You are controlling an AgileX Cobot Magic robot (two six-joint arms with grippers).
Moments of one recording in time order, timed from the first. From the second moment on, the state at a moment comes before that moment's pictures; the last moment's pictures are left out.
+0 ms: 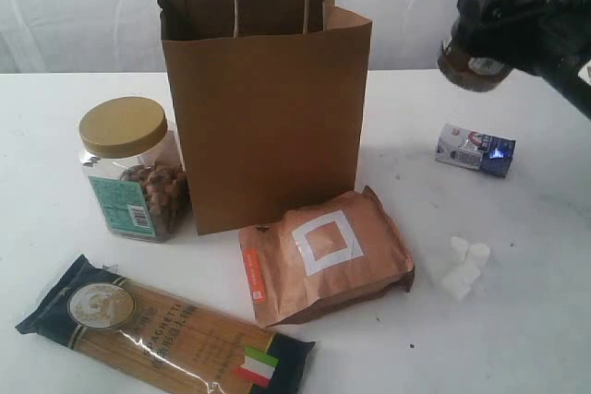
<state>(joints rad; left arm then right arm) 0.10 0.31 -0.13 -1.28 0.33 1.21 0.17 1.39 -0.70 -0.04 -0.64 0.16</state>
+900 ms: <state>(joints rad) 0.10 0.31 -0.13 -1.28 0.33 1.21 0.20 1.65 -1.14 -0.46 -0.76 0.77</state>
